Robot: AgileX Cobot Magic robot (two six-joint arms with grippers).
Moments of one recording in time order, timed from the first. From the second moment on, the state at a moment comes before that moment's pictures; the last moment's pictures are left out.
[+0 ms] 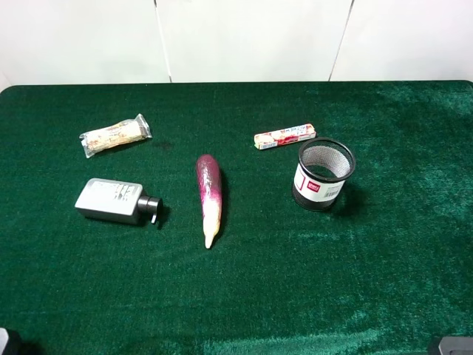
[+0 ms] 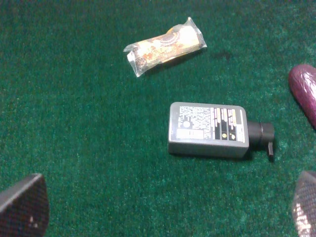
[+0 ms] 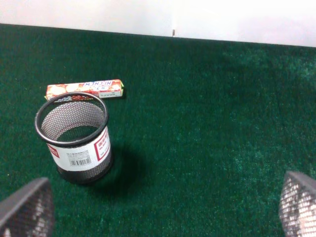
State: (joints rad) left arm 0.08 -0.01 -0.50 -0.15 1.06 0.11; right arm 0.17 -0.01 -0.50 0.01 1.02 0.01
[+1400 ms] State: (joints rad) left arm 0.08 -0.01 -0.50 -0.15 1.06 0.11; right arm 0.17 -0.01 -0.50 0.01 1.02 0.01
